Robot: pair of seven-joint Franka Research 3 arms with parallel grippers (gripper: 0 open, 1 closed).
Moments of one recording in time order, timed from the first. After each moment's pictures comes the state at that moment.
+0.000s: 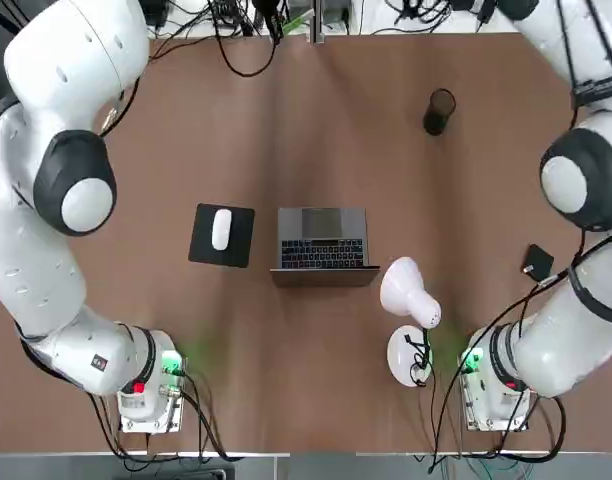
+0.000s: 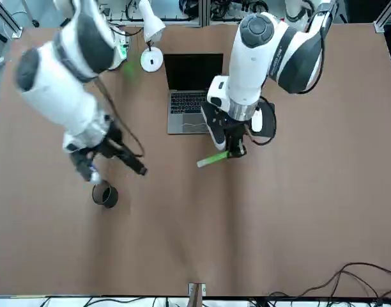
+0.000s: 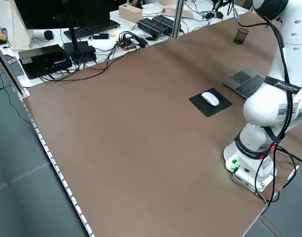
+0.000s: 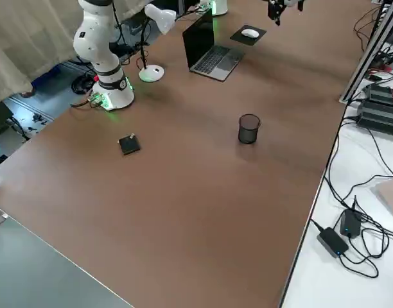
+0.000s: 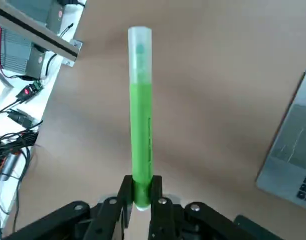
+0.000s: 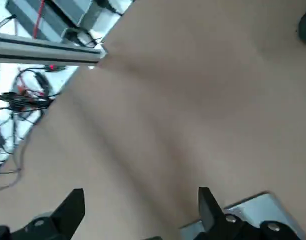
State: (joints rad) left arm -0.42 0.39 -0.27 -1.33 0.18 1.92 0.49; right arm 0.50 0.37 -0.08 -1.36 0.33 2.03 1.04
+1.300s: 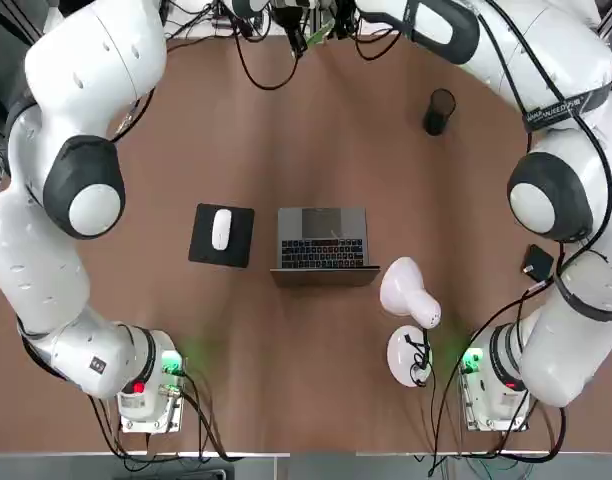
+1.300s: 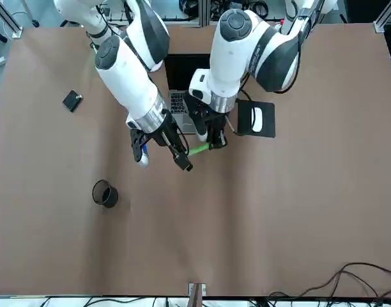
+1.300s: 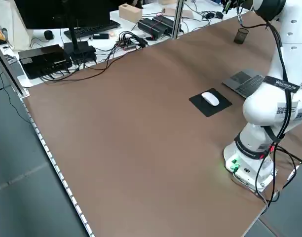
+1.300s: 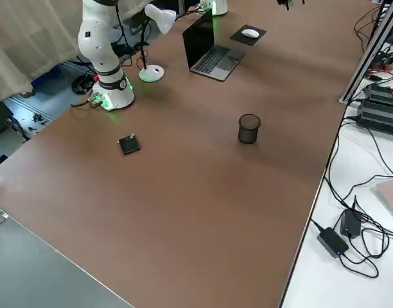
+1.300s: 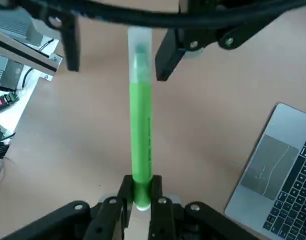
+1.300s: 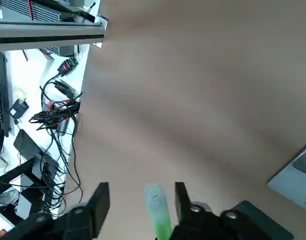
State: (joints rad) left arm -0.46 0.43 -0.31 -1.31 0.18 1.96 0.35; right arm 0.67 0.45 -0.08 -1.33 0.33 2.24 1.54
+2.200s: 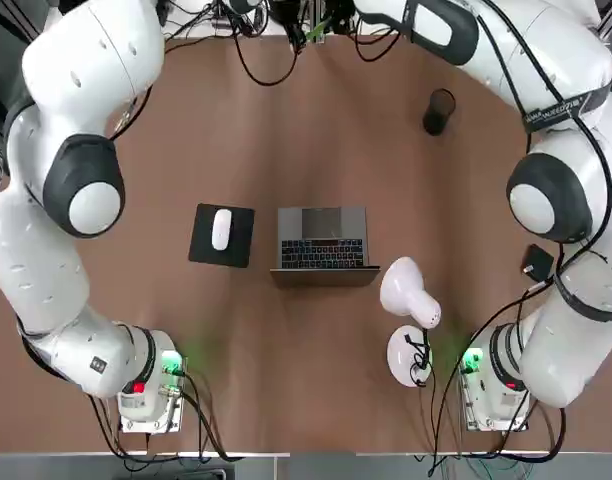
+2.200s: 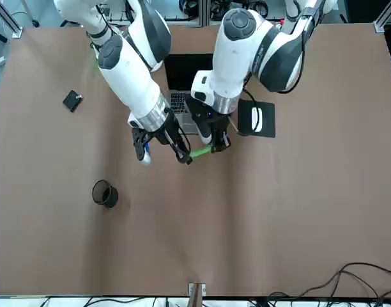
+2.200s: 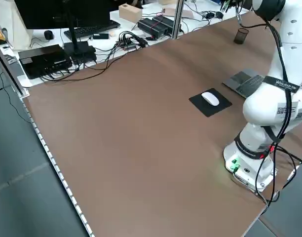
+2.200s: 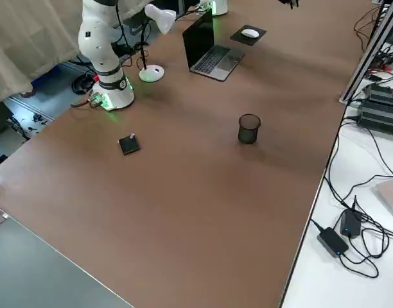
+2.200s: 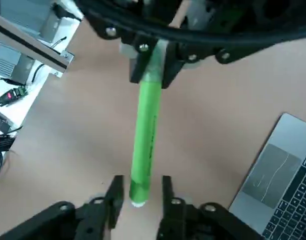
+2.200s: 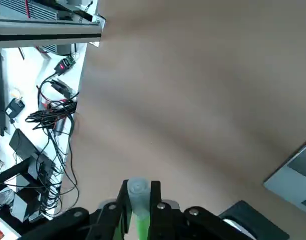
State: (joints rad) left arm -0.46 0.43 -0.30 -1.29 0.17 1.97 0.30; right arm 0.67 0.45 -0.09 -1.33 0.33 2.23 1.53
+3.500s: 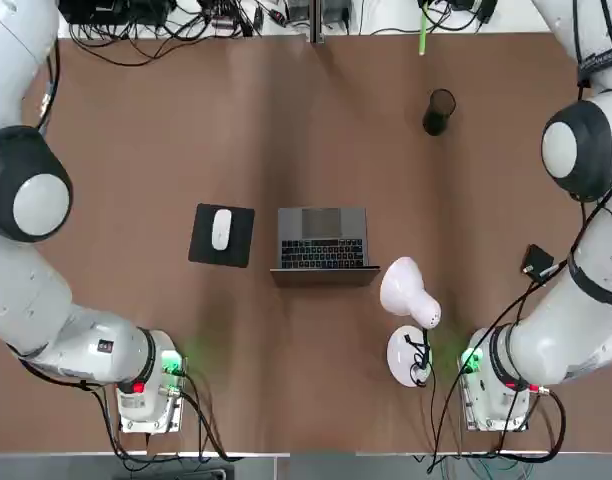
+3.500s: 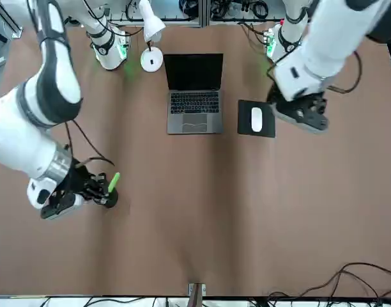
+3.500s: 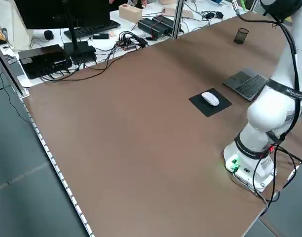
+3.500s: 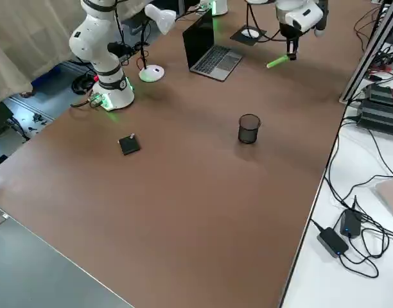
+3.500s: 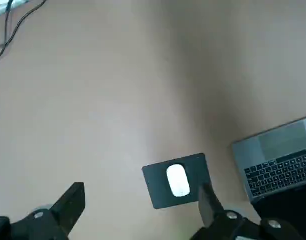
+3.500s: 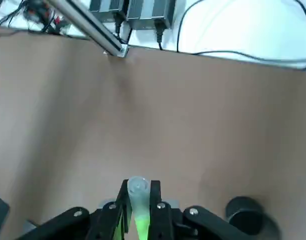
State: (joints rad) left arm -0.12 0.21 -0.30 -1.30 0.10 1.47 -0.07; right arm 0.24 0.46 -0.11 -1.33 0.44 1.99 -0.33
